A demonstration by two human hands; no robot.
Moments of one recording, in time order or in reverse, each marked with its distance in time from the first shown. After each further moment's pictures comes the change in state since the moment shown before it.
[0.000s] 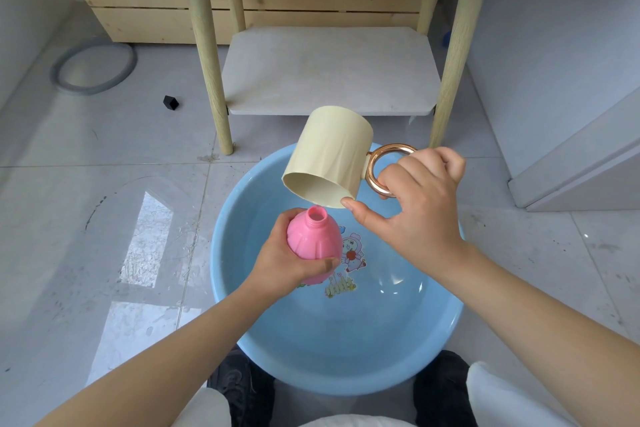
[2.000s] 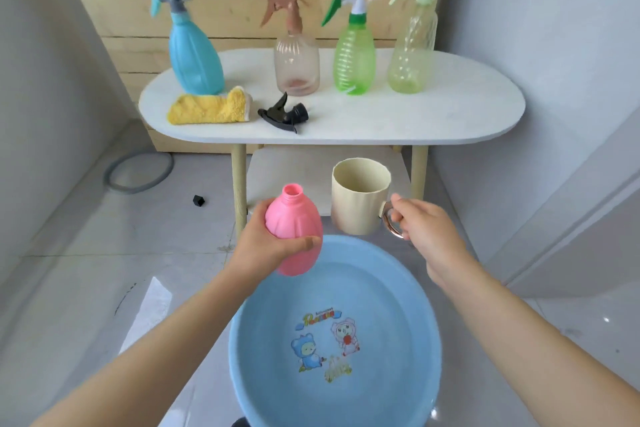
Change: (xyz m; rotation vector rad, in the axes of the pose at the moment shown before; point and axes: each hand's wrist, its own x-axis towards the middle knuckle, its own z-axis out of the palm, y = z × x) left_hand -0.008 0.179 -0.057 -0.012 0.153 0.173; right_hand 0.127 0.001 -0.079 0.644 -0.356 1.166
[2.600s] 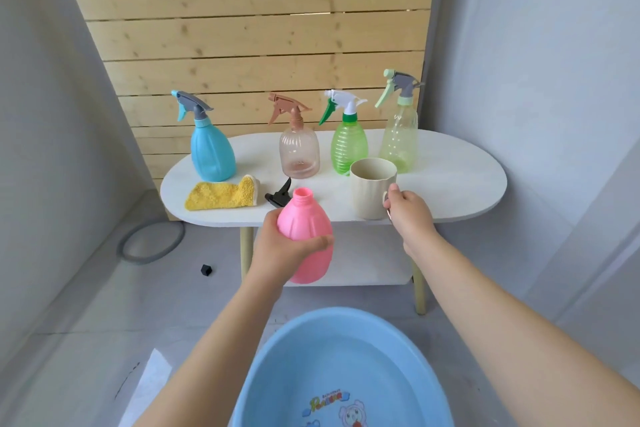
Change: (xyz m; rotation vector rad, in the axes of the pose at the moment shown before) left_hand 0.036 0.104 0.009 -0.019 0.145 0.080; right_hand 0.101 -0.084 0.004 -0.021 0.148 -0.042
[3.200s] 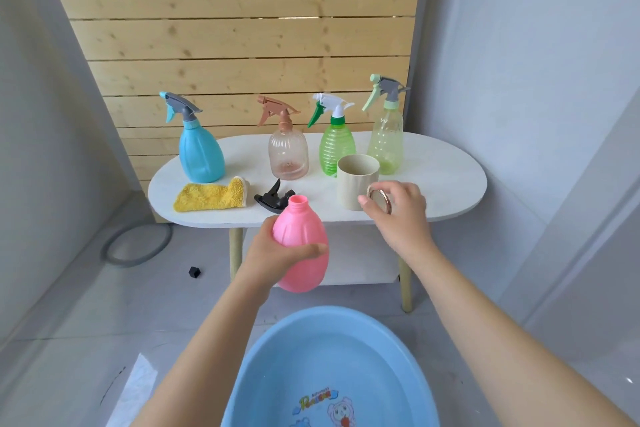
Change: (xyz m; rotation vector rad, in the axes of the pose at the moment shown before) left_hand -0.009 0.004 -0.004 0.003 -0.148 -0.042; right_hand -0.040 -0.007 -0.024 -0.235 0.032 -0.413
